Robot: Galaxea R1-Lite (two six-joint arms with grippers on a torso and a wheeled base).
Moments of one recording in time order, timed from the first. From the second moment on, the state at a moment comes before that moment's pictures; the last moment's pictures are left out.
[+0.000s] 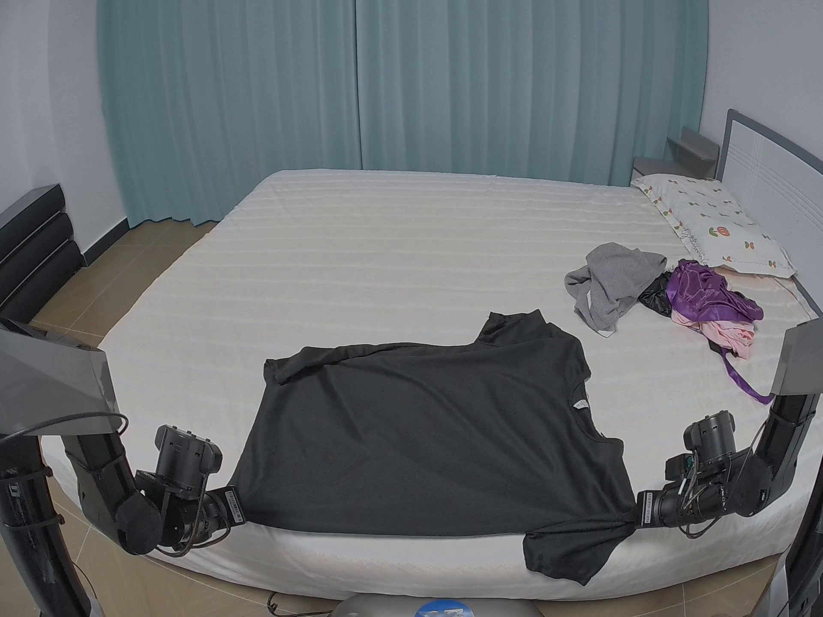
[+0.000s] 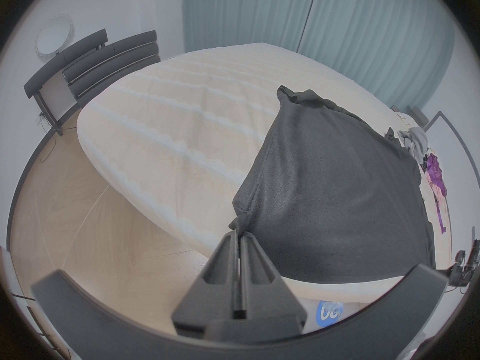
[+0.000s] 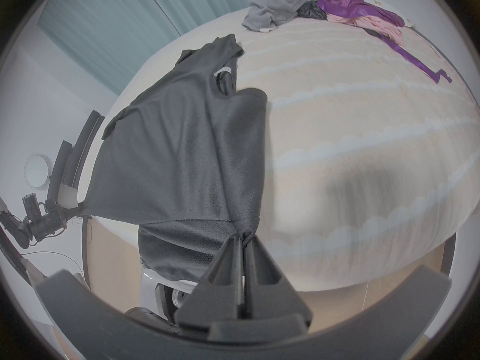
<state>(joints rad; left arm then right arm) -0.24 2.11 -0.26 -0.86 0.24 -0.58 0.09 2.13 -0.25 -0.80 0.20 0.28</state>
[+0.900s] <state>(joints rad) -0.20 2.03 -0.33 -0.88 0.10 -0.67 0.08 2.05 -0.30 -0.97 0.37 0.65</state>
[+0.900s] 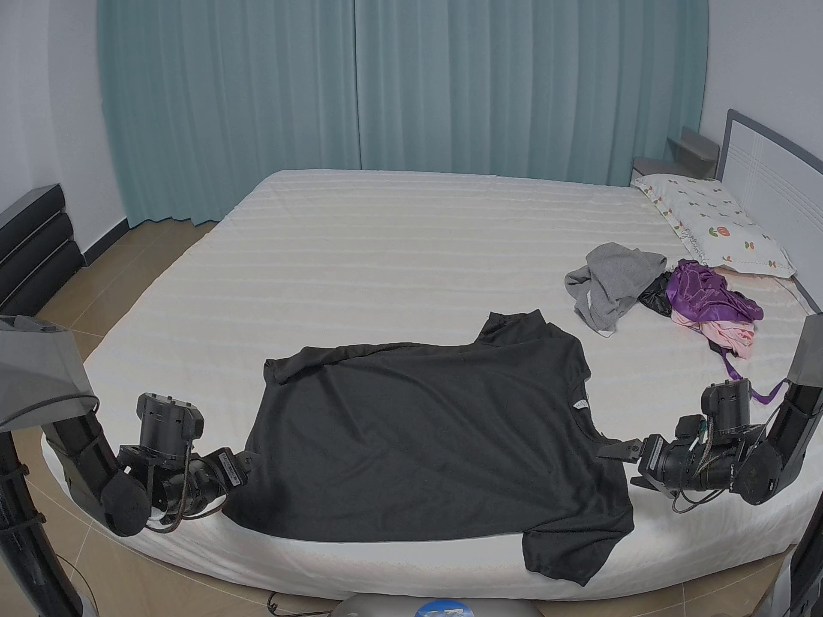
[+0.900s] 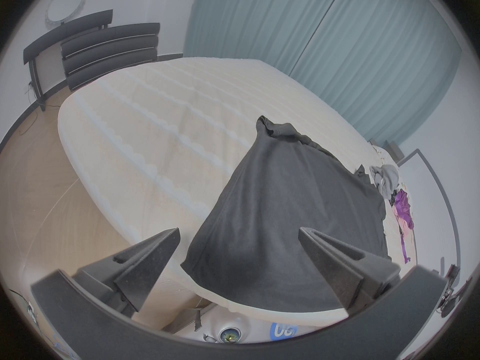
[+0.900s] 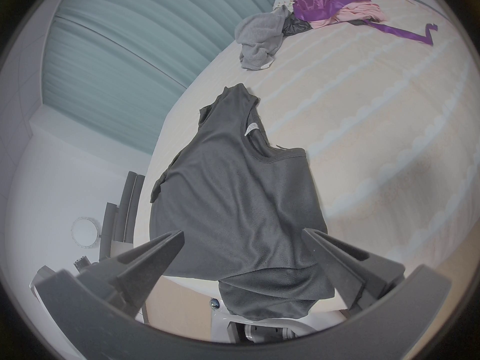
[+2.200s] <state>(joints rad) -0.19 2.04 -0.41 -0.87 0.10 -0.83 0.07 2.05 -0.29 -0.97 0.38 0.68</state>
